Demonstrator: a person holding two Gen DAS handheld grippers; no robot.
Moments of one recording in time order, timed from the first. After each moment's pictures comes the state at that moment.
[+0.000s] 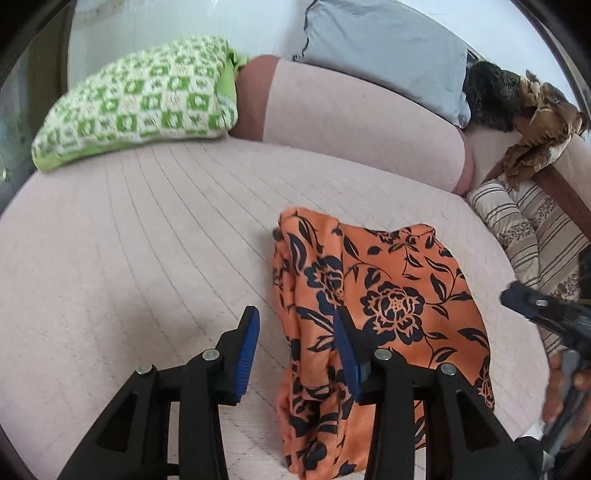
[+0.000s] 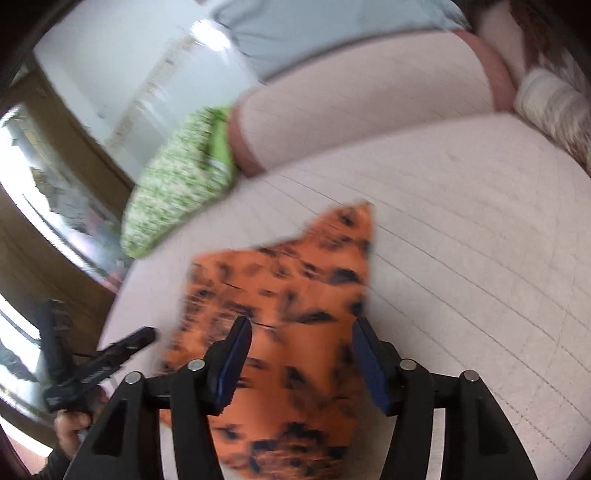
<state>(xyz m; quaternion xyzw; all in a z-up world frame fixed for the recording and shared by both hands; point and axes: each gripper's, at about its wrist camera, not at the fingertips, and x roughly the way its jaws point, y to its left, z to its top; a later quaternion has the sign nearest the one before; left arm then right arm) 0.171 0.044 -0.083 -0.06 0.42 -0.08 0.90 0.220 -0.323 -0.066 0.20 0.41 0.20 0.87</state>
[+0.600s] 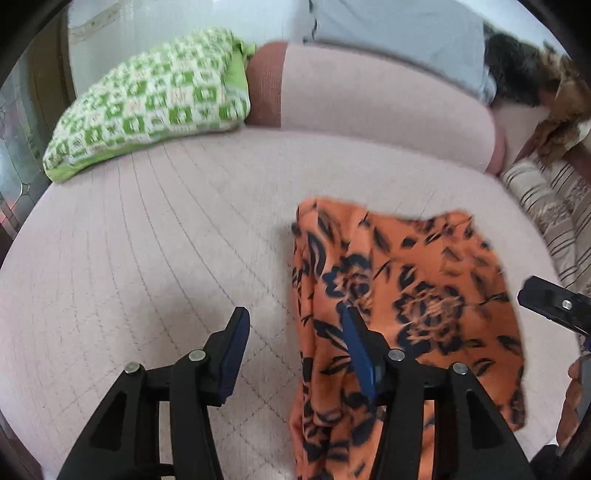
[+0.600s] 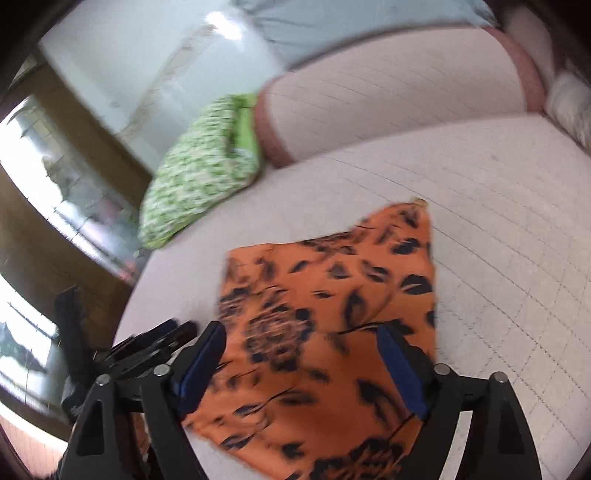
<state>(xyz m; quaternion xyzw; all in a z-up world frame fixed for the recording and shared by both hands) 0.213 0.020 -0.107 -0.01 0.47 -0.02 0.88 0.255 -0.275 -0.079 0.21 0.45 0.20 0.85</state>
